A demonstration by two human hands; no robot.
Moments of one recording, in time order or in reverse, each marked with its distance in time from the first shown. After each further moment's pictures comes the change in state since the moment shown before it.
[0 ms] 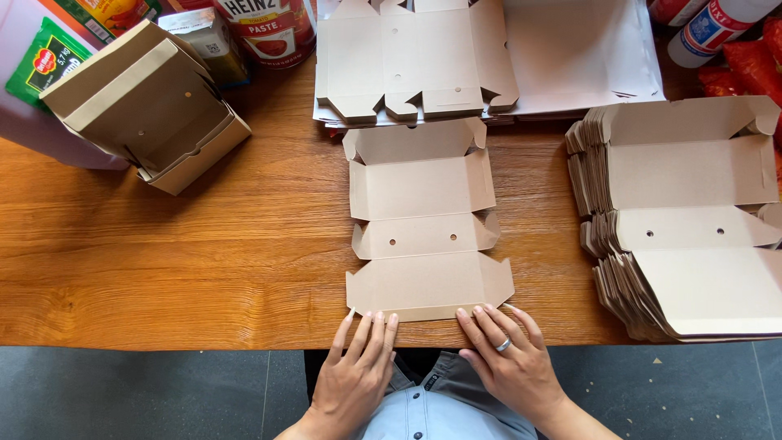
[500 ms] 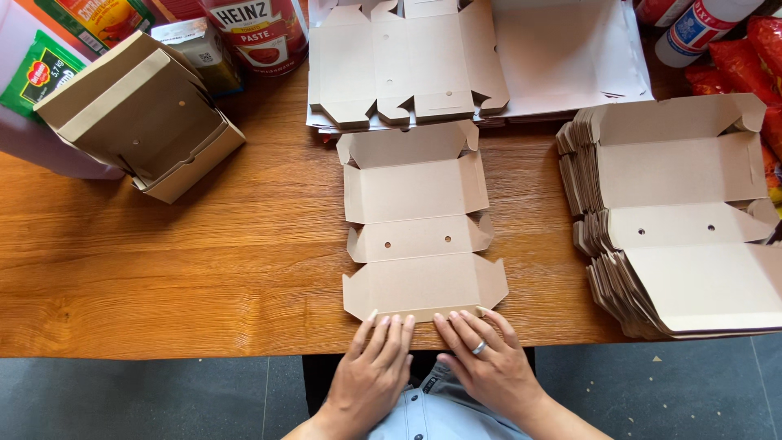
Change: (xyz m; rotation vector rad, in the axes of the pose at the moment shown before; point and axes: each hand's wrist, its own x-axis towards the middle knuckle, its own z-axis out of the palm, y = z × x) left_hand 0.018 0.010 0.002 -0.110 0.069 0.084; right_hand 0.006 -0.012 0.011 0.057 0.013 -0.051
